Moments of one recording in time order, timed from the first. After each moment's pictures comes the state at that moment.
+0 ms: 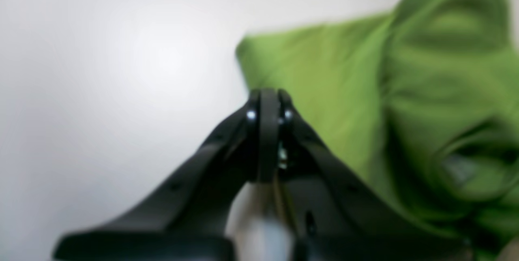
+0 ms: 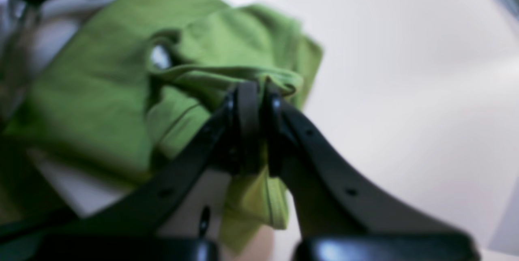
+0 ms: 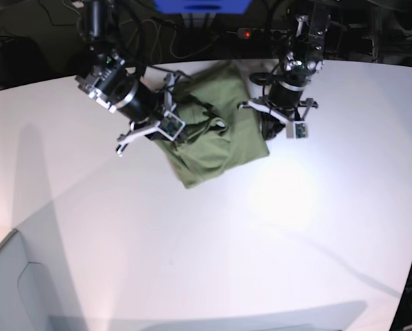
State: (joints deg) left arm 23.6 -11.5 6.2 101.8 -23.8 4.6 19.9; right arm -19.1 1.2 -7.1 118.9 -10.5 46.7 -36.3
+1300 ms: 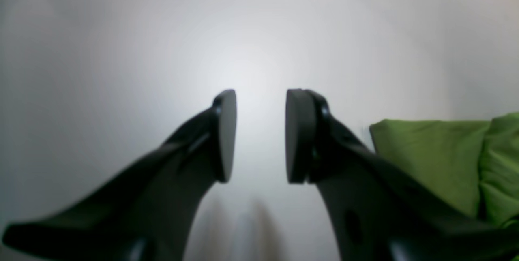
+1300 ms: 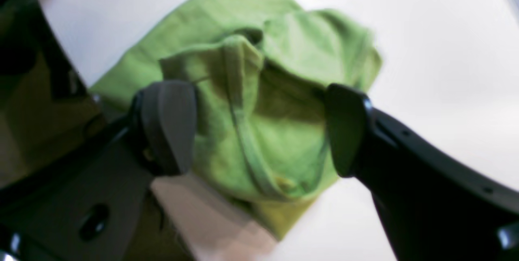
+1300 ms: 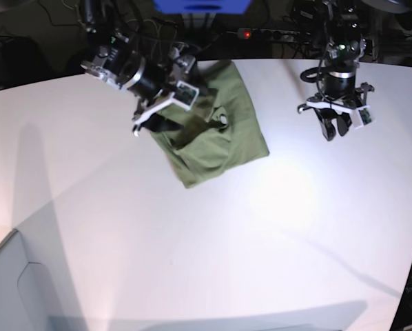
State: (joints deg) left arm 32.4 -9.0 -15.5 113.4 -23.8 4.4 20.1; right arm -23.4 7.2 -16.0 120.9 -10.5 46.6 -36.4
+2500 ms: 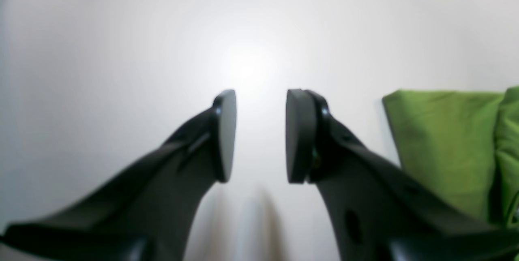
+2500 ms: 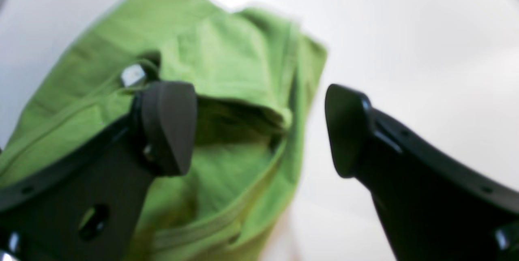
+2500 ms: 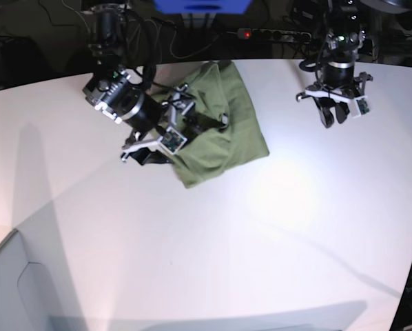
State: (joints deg) left arm 35.8 -9.1 -15.5 113.4 -23.7 4.4 20.2; right arm -14.0 -3.0 -4.1 110.0 -10.3 46.7 -36.2
